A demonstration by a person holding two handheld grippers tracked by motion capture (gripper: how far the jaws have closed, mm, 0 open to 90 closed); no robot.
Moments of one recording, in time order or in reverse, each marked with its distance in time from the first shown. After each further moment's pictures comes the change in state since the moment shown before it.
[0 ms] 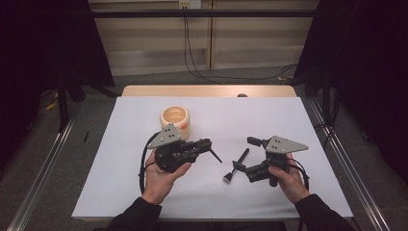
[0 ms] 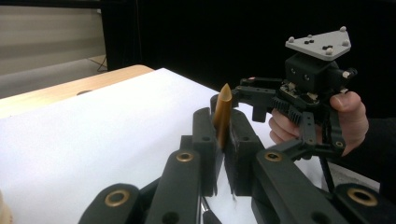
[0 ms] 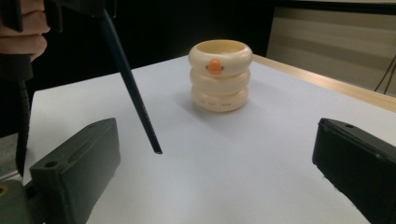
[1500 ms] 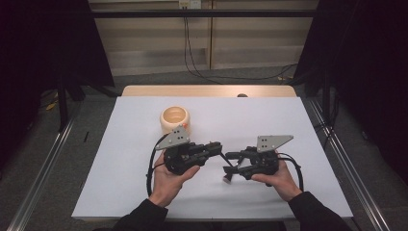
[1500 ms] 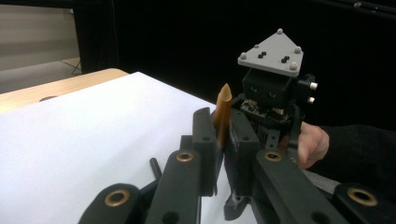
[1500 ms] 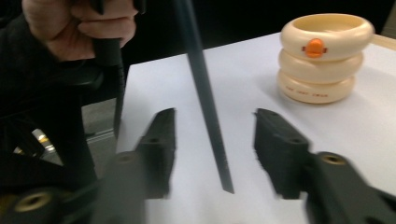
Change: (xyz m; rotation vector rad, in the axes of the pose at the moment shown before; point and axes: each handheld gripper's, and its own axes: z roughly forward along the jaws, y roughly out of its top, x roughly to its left) left arm -0.013 0.000 0.016 -0.012 -0.093 -0.014; right arm -0.002 0.003 0.021 0.101 0.376 -0.002
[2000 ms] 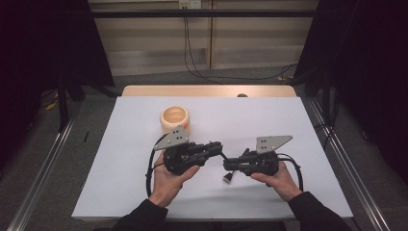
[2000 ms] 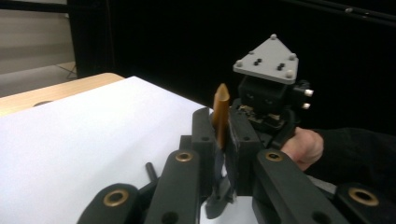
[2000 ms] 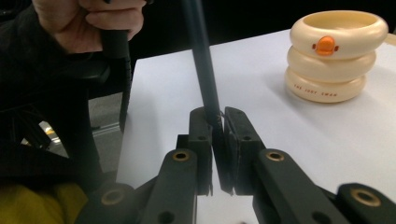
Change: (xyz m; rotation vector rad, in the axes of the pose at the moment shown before) left arm -0.002 0.003 -0.002 -0.011 -0.022 0.015; right arm 0.001 0.000 0.000 0.016 0.032 -0.021
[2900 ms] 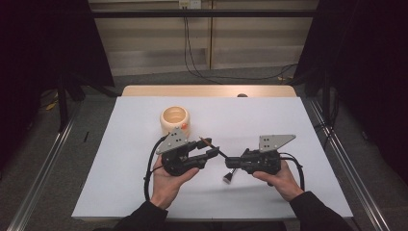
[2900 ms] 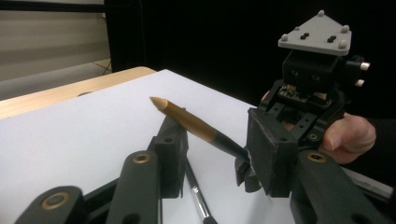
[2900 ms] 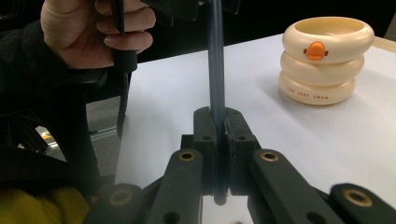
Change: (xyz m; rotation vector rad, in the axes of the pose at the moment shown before) left arm 0.008 -0.014 -0.002 0.013 0.133 0.019; right arm -0.001 0.002 -0.005 -0.011 -0.010 0.004
